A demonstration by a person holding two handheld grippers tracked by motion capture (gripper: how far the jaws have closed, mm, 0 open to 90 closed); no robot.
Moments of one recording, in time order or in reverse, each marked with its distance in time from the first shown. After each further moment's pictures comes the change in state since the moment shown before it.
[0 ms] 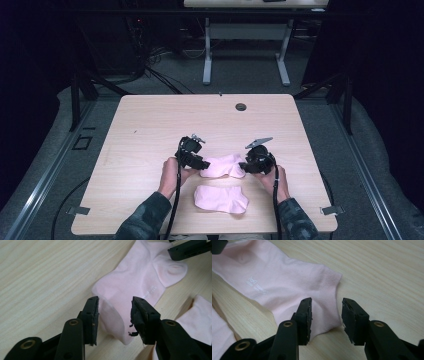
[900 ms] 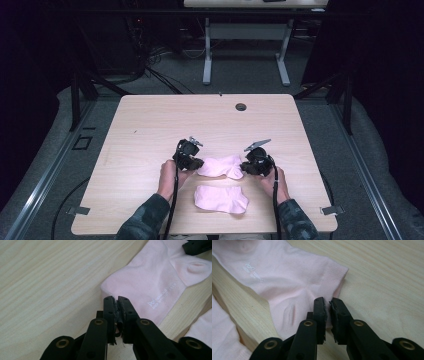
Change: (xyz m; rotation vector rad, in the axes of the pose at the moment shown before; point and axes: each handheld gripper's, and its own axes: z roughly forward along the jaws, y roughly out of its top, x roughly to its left) left arm 0.008 -0.012 0.007 -0.020 0.043 0.002; right arm 0.002 -0.006 0.008 0.022 0.047 0.004
